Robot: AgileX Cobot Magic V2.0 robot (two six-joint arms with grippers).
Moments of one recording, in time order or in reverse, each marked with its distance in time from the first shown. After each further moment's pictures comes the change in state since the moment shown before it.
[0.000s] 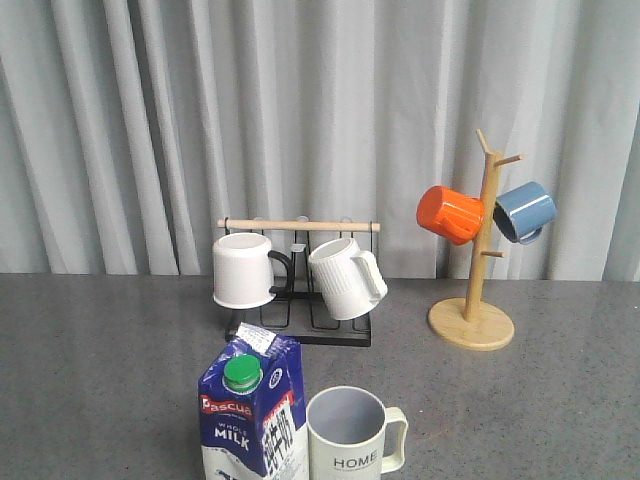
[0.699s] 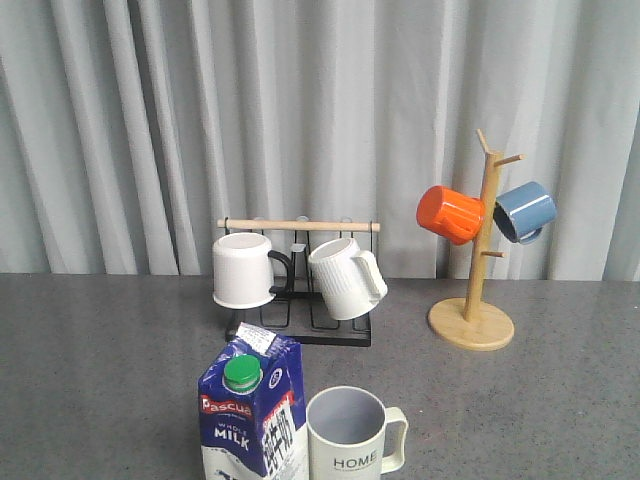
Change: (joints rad) left arm 0.000 0.000 0.000 0.000 -0.001 0.000; right arm -0.241 -0.407 0.456 -0.141 -0.601 0.352
